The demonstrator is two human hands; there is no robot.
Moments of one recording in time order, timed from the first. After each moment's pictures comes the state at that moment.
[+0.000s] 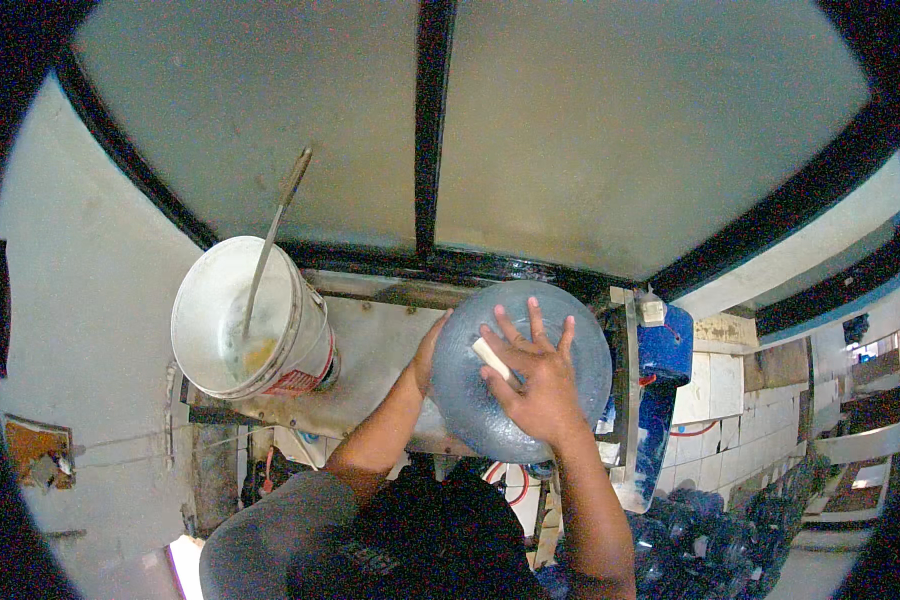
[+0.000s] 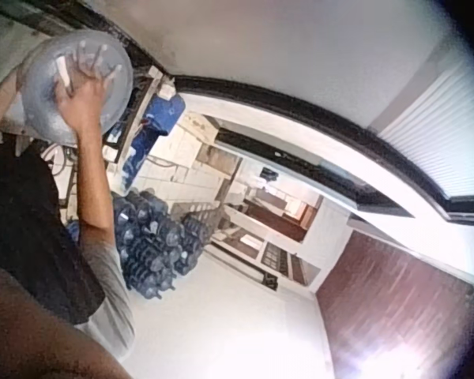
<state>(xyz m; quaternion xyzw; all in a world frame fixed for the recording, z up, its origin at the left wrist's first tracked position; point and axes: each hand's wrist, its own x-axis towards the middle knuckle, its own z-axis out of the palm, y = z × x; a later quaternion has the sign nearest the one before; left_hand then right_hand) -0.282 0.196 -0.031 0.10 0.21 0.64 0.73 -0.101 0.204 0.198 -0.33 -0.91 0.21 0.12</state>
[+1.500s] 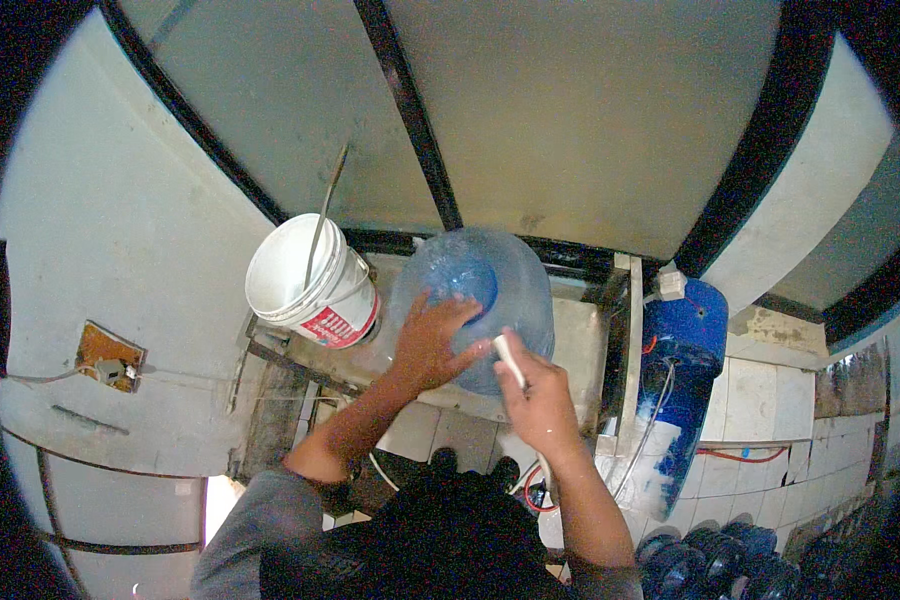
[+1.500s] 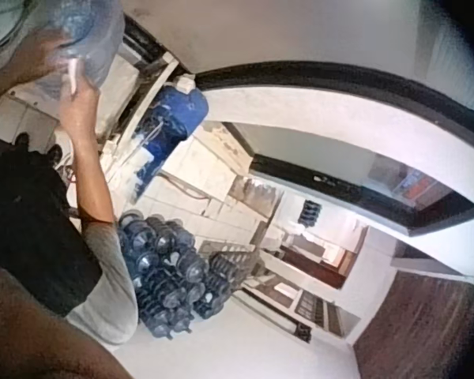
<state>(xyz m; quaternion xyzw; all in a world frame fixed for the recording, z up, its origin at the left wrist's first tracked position) -0.153 0.090 0.148 0.66 0.72 0.23 0.01 0.065 0.148 0.189 -0.31 -0.76 0.49 0.28</state>
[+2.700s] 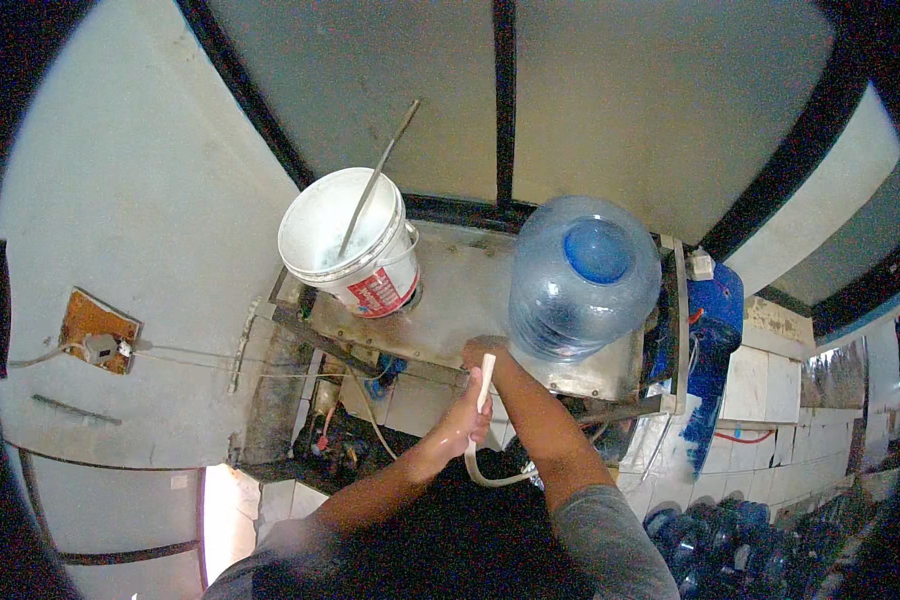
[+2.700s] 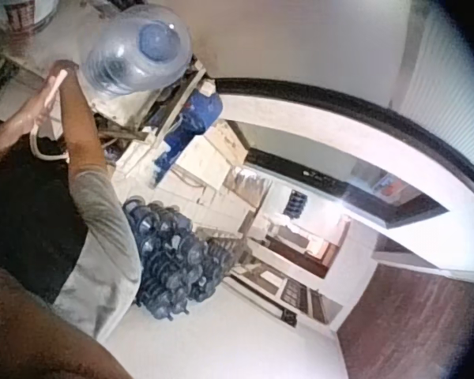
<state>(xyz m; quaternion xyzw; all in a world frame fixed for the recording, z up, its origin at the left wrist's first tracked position) -0.147 -0.099 0.069 0.02 0.55 0.53 0.65 -0.169 0.071 -0.048 -0.19 -0.93 0.17 -0.27</state>
